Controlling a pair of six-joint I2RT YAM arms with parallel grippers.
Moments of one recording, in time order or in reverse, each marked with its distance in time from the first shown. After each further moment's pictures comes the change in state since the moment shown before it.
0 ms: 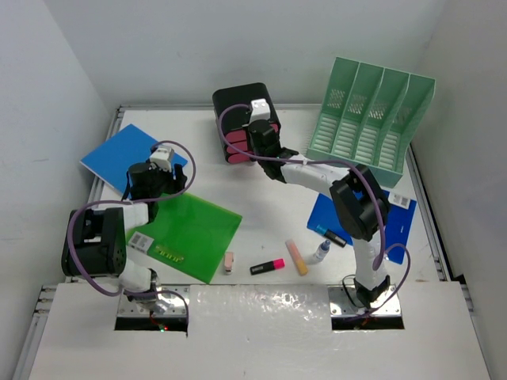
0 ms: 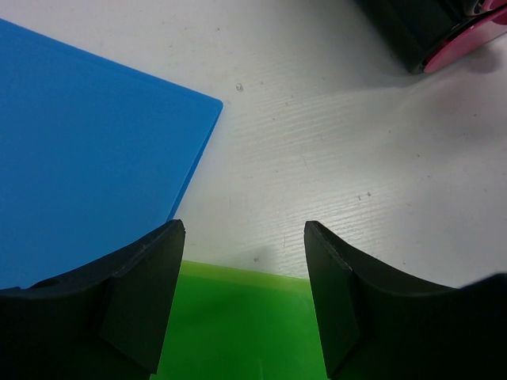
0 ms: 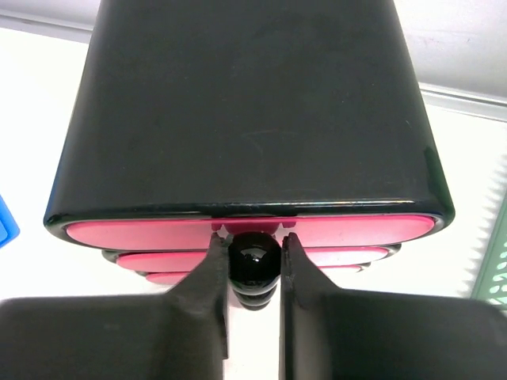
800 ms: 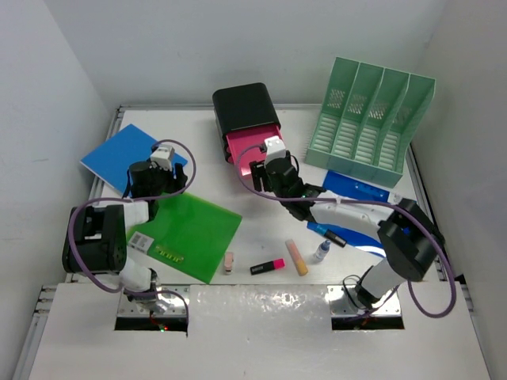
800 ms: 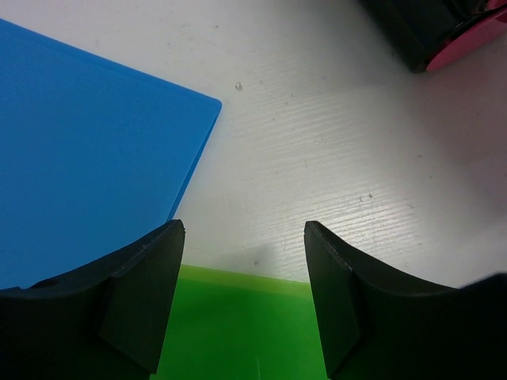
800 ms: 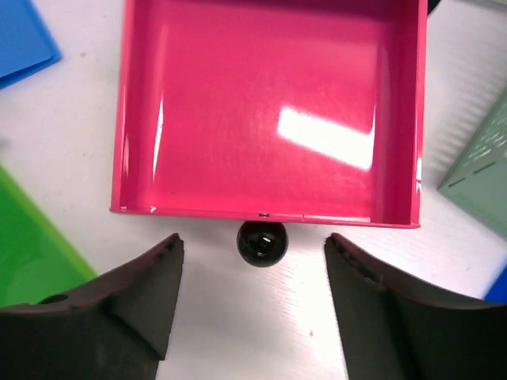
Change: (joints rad) left arm 0.000 0.018 0.015 -0.011 0.005 0.000; right arm 0.131 -0.425 -0.532 -0.022 0.000 0.047
